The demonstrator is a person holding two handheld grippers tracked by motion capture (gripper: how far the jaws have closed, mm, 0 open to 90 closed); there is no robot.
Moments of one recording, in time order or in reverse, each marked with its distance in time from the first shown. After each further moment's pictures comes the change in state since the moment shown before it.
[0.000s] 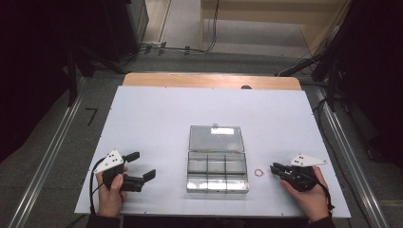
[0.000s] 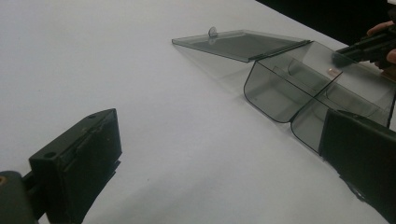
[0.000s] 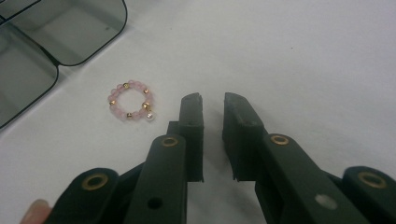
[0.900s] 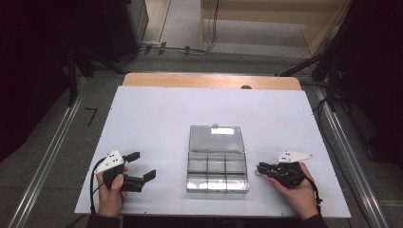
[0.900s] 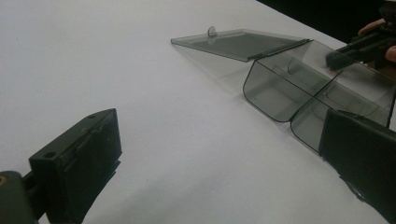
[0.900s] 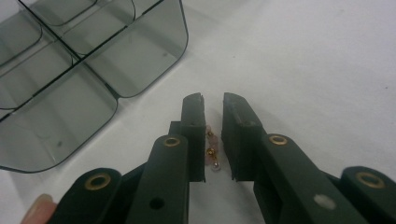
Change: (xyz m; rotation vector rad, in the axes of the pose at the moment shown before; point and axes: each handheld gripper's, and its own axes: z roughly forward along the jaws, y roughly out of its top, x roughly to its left) left arm -0.001 0.000 0.001 0.001 -0.001 0.003; right arm 0.019 0.019 0.021 0.010 0.142 -0.018
